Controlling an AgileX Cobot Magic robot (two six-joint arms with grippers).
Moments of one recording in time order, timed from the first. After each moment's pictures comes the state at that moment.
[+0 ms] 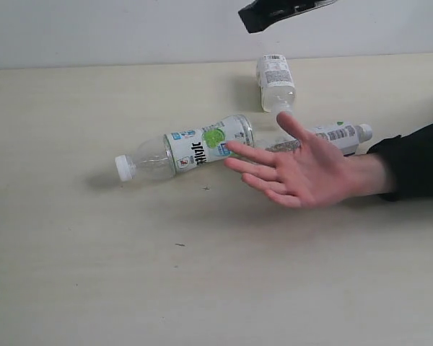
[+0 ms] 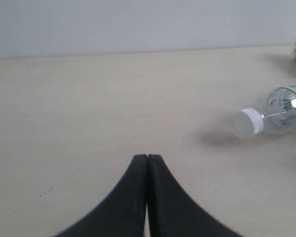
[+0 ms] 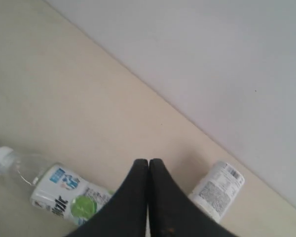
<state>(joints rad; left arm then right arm) -0.01 0.00 0.00 0.13 0.37 -0.11 0.52 1.46 -1.18 0.16 0.35 -0.48</state>
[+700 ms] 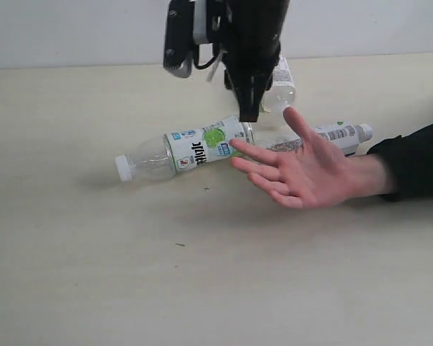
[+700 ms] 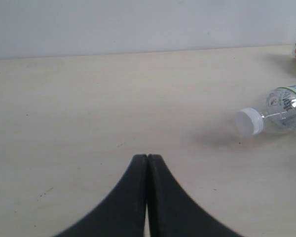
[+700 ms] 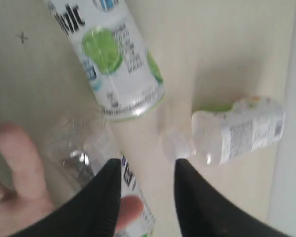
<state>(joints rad) -0.01 0.00 0.00 0.13 0.37 -0.11 0.68 1.95 -1.66 -0.33 1.04 -0.69</state>
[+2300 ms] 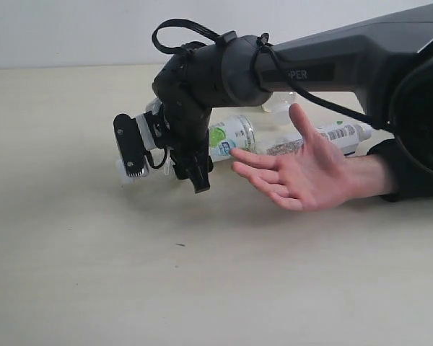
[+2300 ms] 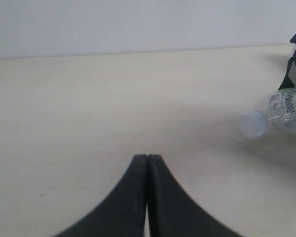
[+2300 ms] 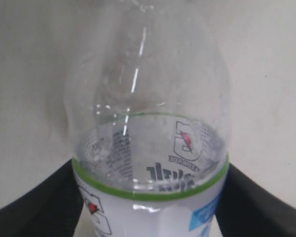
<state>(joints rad) -0.01 0.00 0.00 0.13 0.37 -0.11 0.78 2.27 -1.66 -0.35 0.69 -0.86</state>
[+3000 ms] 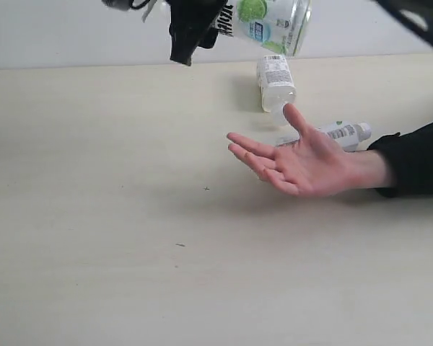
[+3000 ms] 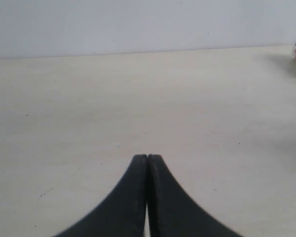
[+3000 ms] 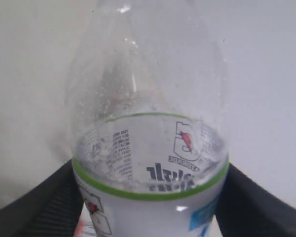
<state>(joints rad) -0.01 0.00 0.00 0.13 0.37 -0.11 0.82 2.12 -2.04 -0.77 1.20 -0.08</state>
